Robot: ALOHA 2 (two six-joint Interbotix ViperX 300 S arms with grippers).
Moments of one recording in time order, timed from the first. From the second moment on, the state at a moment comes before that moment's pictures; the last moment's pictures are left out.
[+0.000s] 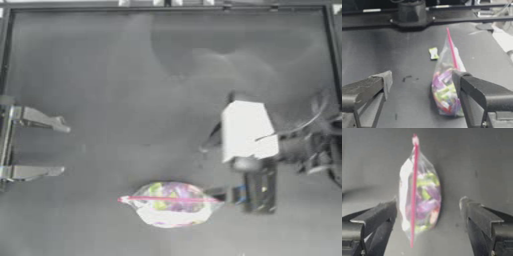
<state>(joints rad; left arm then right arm) -0.02 -1.00 1.25 0.02 -0.17 0.00 0.20 -0.23 0.27 -0.19 0.82 0.36</state>
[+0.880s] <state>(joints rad) -0.02 -1.00 1.26 0.01 -0.17 0.00 0.23 0.09 -0.05 -0.18 0.98 0.36</state>
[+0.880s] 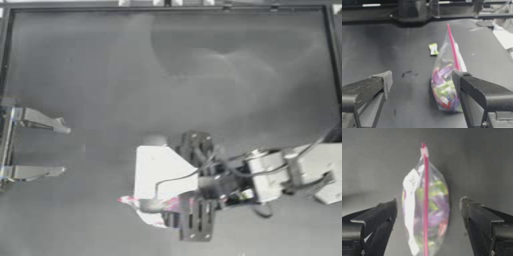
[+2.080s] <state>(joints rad) -0.02 -1.00 1.30 -0.01 -0.17 0.00 0.22 0.38 -0.34 -0.18 1.11 0.25</state>
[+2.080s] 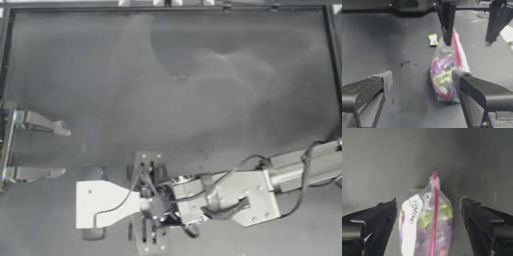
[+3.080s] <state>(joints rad) -0.02 -1.00 1.31 -0.01 -0.18 0.00 0.21 0.48 -0.43 -0.19 1.14 0.21</state>
